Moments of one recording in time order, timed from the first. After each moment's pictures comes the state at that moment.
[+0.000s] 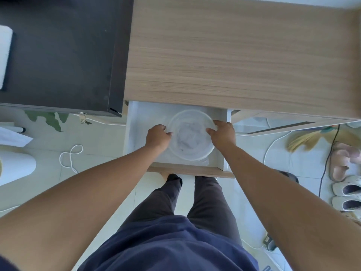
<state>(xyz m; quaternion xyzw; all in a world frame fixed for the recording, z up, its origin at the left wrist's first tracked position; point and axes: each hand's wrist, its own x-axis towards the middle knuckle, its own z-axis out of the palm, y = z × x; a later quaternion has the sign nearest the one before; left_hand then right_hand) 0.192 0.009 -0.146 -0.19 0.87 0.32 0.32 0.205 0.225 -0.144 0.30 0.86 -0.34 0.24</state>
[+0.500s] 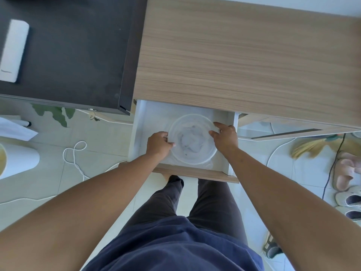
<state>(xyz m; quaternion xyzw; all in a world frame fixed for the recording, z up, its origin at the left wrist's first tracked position) 0.219 -0.013 -0.149 -0.25 0.80 0.44 0.32 0.204 0.214 -0.149 0.28 0.86 -0.35 0.24</state>
